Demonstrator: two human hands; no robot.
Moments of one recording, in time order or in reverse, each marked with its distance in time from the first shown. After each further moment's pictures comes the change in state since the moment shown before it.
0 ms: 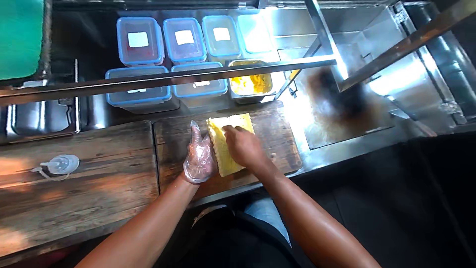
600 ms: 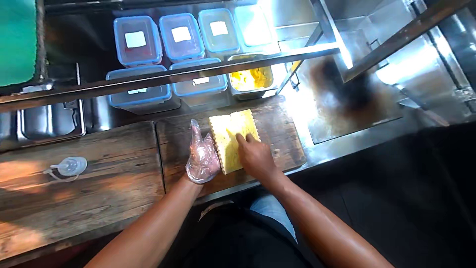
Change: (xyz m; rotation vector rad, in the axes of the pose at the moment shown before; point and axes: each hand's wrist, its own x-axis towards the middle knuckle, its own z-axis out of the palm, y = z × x) left_hand -0.003 -0.005 -0.004 -0.071 -0.073 -0.049; right_hand -0.041 0.020 0.022 -0.206 0.157 -0.006
